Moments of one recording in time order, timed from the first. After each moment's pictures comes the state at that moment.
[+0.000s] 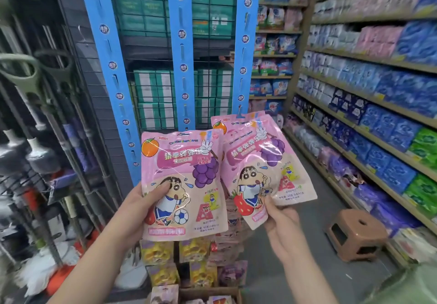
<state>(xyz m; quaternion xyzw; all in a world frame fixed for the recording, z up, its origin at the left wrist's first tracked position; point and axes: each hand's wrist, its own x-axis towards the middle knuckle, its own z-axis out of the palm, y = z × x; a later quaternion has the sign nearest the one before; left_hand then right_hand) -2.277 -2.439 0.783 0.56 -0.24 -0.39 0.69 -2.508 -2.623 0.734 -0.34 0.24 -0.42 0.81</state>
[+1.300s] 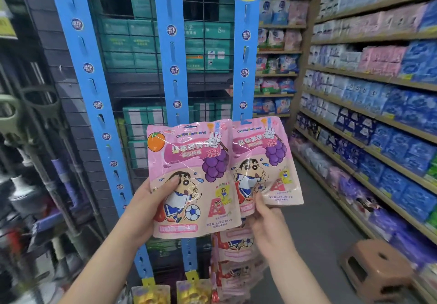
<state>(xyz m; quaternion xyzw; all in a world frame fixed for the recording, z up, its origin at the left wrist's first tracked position) -2.236 -2.532 0.846 0.53 -0.28 -0.35 0.72 -2.415 -2.706 0.770 -0.29 0.23 -0.42 0.83</state>
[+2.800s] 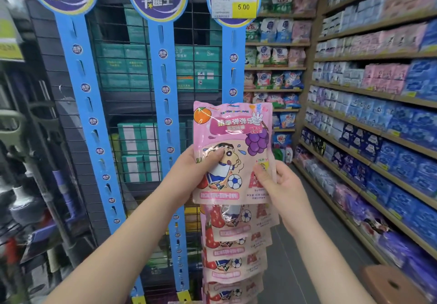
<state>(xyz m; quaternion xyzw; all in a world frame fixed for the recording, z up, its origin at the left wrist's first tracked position) -2.279 -2.630 0.919 0.60 -0.40 -0.27 0.64 -2.461 -2.742 0.891 -0.68 0.22 -0.40 0.57</state>
